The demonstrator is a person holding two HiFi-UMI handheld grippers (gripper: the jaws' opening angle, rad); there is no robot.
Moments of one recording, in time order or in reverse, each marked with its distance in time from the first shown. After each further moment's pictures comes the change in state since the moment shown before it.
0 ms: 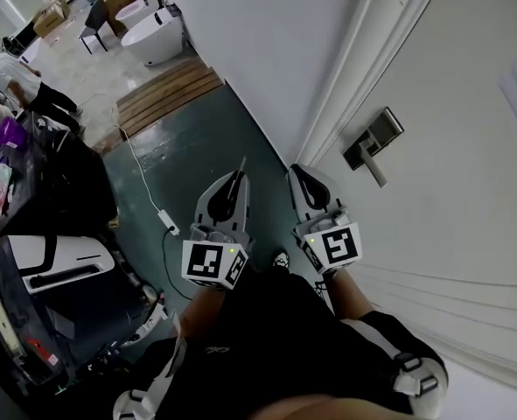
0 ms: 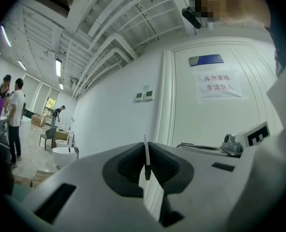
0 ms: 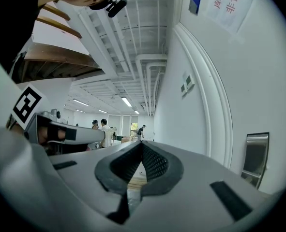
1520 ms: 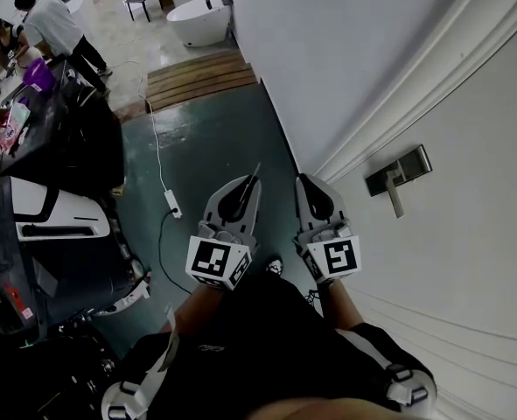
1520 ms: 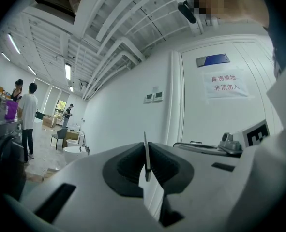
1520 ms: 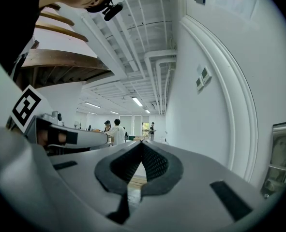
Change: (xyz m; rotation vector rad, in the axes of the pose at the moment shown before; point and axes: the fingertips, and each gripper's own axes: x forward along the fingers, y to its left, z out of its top) left arm -0.035 0.032 -0.004 -0.009 -0.003 0.109; right arm 0.025 0.051 -0.006 0.022 0.006 0.147
